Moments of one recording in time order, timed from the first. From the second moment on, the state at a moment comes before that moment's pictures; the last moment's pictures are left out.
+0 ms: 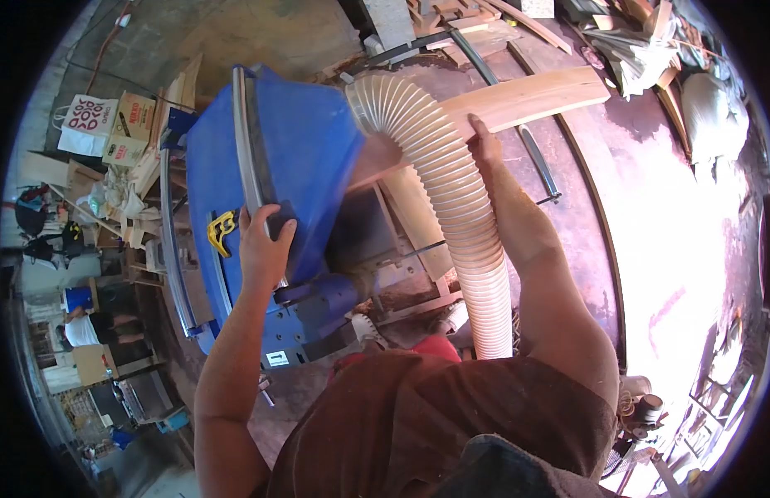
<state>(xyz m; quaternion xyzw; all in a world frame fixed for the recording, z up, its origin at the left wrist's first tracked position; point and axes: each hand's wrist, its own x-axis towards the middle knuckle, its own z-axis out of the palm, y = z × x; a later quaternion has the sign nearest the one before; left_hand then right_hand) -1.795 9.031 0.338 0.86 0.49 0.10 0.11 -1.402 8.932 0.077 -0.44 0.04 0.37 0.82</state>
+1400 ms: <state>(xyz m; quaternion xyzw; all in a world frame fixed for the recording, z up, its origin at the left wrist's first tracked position) -1.792 9.031 0.339 0.86 0.50 0.09 0.11 -1.395 8.930 0.060 -0.31 0.01 0.29 0.90</state>
